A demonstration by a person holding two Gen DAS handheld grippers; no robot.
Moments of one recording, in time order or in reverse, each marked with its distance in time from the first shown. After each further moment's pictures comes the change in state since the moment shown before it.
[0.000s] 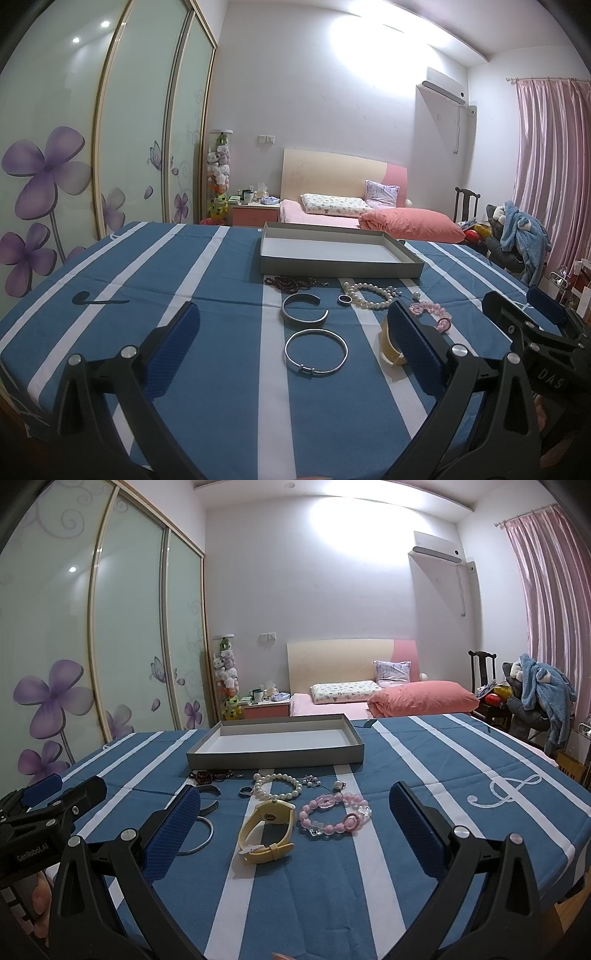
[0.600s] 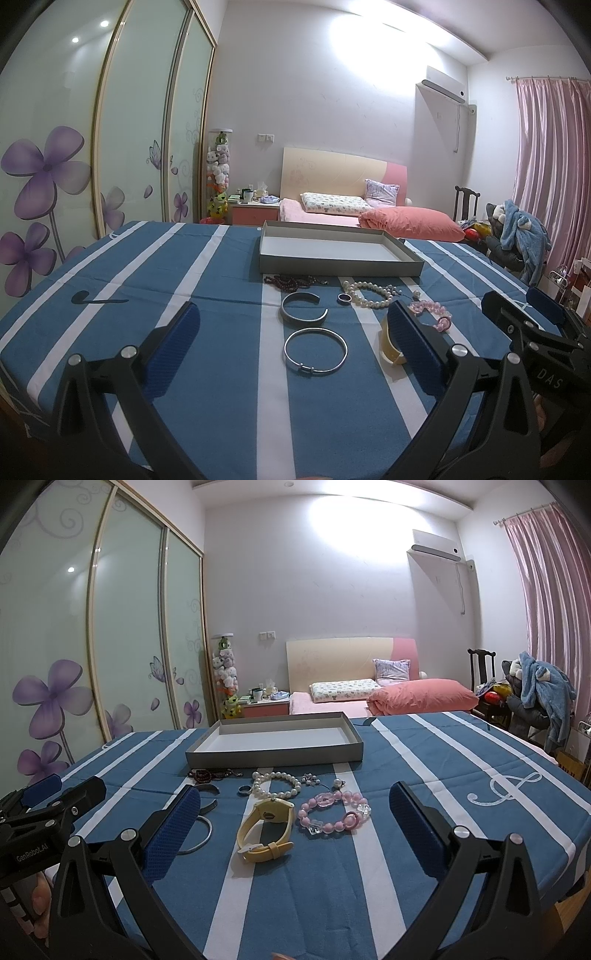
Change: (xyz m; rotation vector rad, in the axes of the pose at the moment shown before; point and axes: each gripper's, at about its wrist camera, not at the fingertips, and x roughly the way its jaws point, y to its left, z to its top) left arm 0.000 0.000 0.000 -0.002 0.003 0.000; right arm 0.000 0.000 -0.001 0.000 0.002 -0.001
